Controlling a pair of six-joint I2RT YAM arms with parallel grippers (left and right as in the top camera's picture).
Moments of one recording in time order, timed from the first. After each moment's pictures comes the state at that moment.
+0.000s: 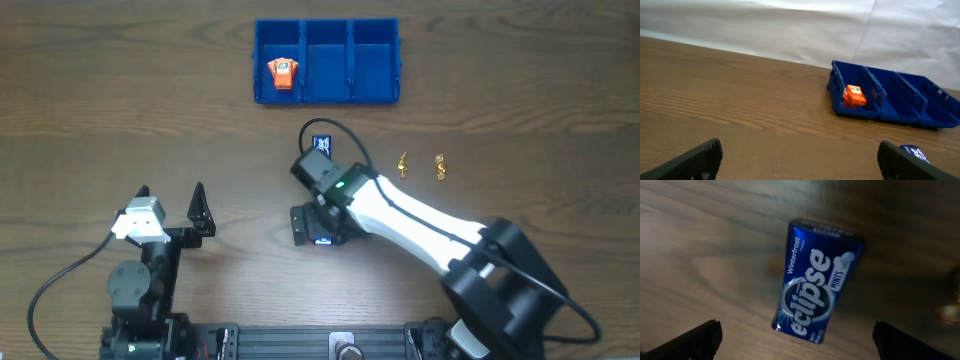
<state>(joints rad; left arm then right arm) -0.03 0.01 0.02 -0.12 0.03 -0.19 0.80 1.73 1.04 -0.77 -0.17 0.64</state>
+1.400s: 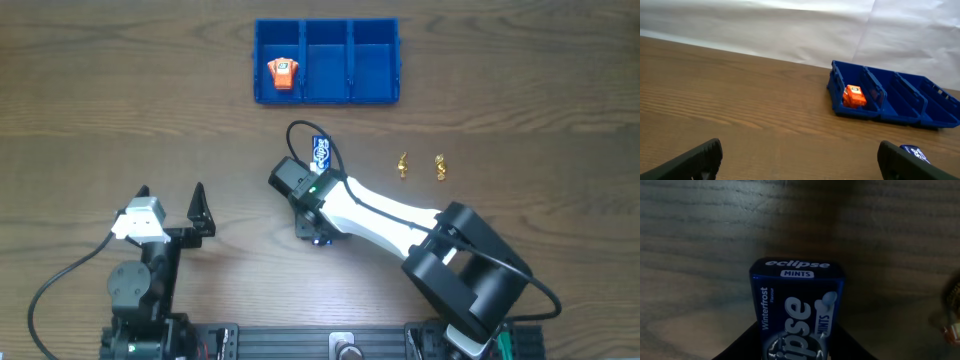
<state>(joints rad) -0.03 0.01 0.02 -0.12 0.03 -0.19 0.87 1.85 1.10 -0.76 0.02 0.84</state>
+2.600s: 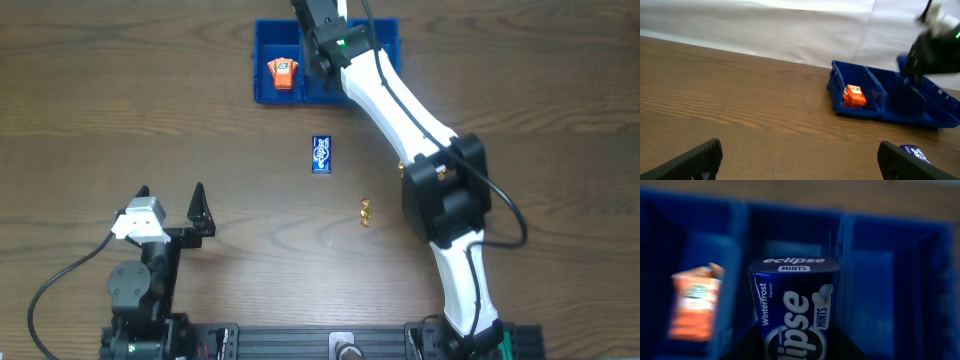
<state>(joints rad) -0.03 0.01 0.02 -0.12 0.03 -0.19 0.48 2.29 2.04 -0.72 0.27 0.30</state>
